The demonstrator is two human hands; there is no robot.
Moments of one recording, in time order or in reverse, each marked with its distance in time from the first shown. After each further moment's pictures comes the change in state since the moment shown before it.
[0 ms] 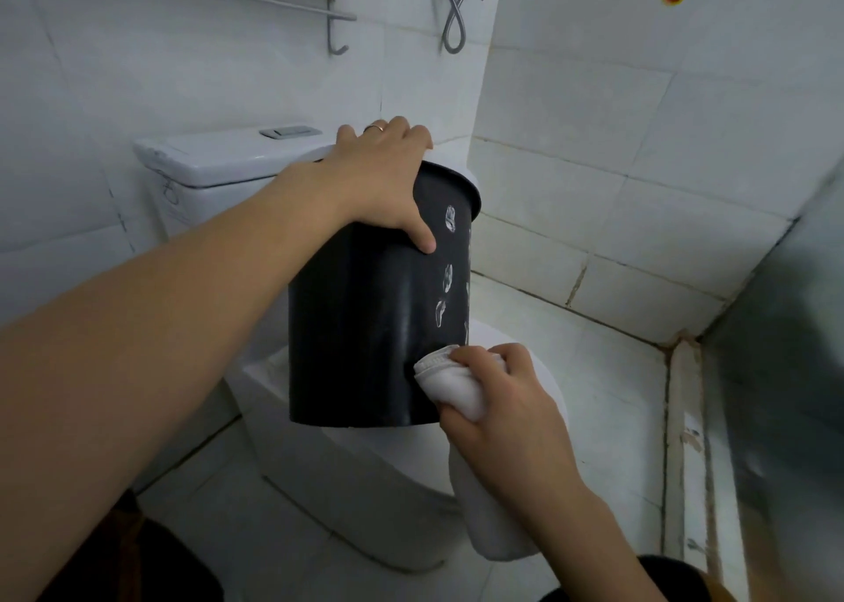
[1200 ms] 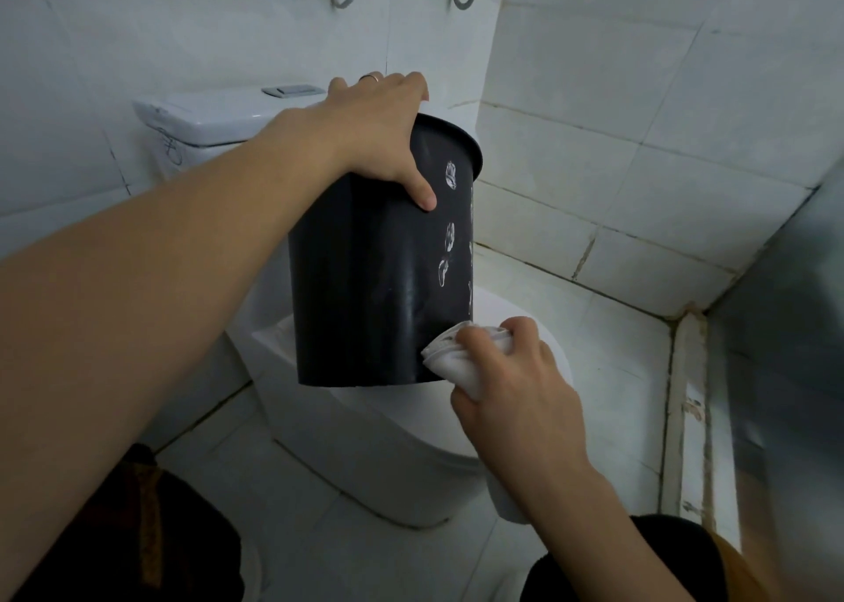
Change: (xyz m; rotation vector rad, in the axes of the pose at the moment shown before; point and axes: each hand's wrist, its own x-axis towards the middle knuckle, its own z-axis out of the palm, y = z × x) left_hand -0.005 -0.007 -0.006 -0.066 -0.015 -0.050; right_hand -0.016 -0.009 0.002 -0.303 -0.006 0.001
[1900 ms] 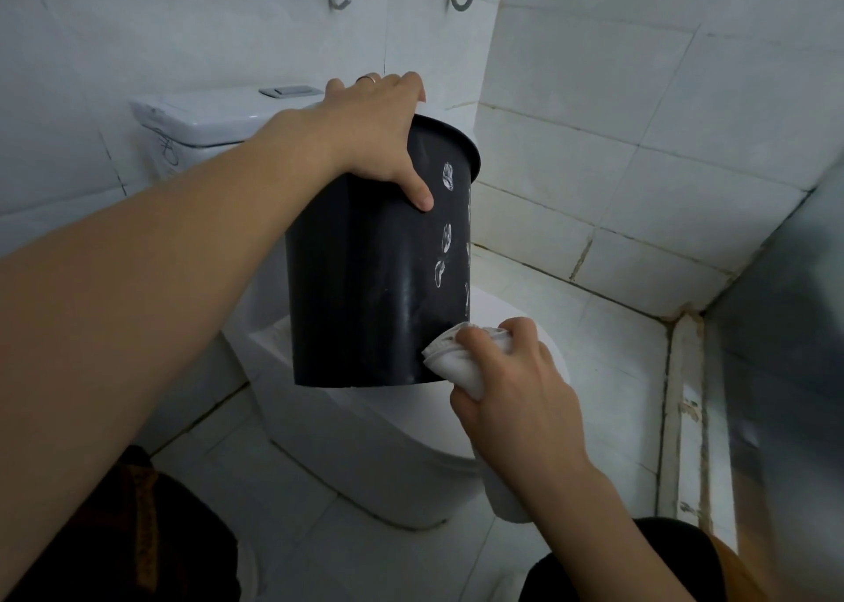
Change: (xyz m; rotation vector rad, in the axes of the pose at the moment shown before) left_hand 0.002 0.000 0.001 -0.008 -0.005 -0.008; right_hand 0.003 0.005 0.000 0.001 -0.026 -0.002
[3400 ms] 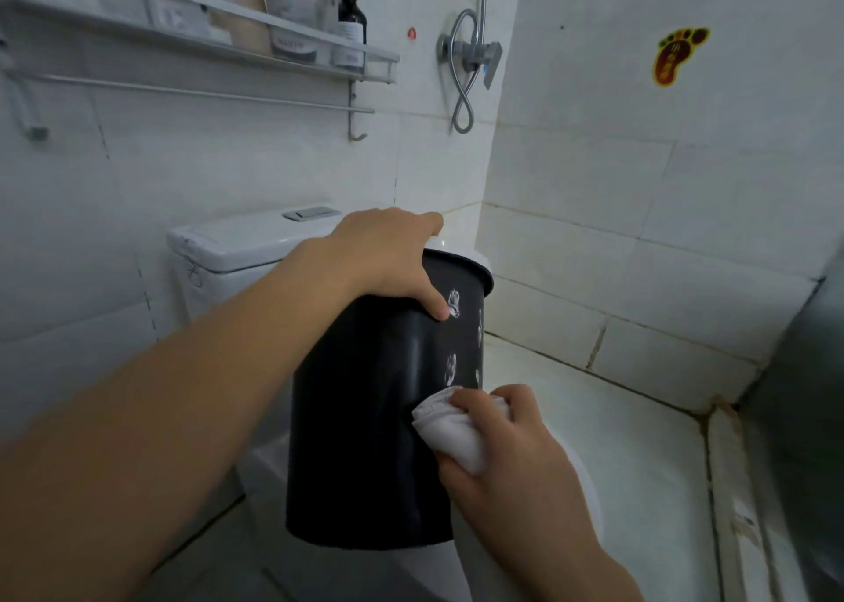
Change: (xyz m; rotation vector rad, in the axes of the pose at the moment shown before) left_hand 0.006 0.004 -0.017 0.060 -0.032 0.041; right_hand 0.051 -0.015 -0.011 0.291 0.097 -0.057
